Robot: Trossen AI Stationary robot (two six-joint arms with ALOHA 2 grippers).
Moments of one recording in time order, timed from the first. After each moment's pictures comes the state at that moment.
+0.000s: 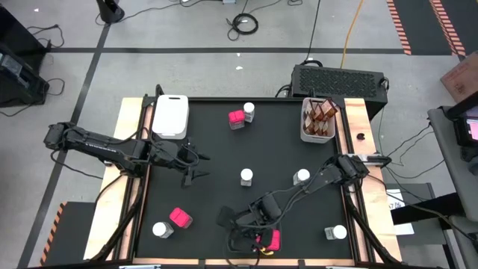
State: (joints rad) left arm -0.12 0.95 0.55 -0.07 -0.08 -0.12; right arm 0.47 2.19 2.08 -0.91 -0.08 -0.71
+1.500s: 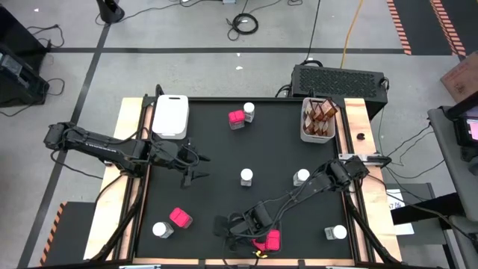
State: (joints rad) left arm -0.12 0.95 0.55 -0.07 -0.06 -0.15; right arm 0.48 2.29 2.05 -0.81 -0.01 -0.96
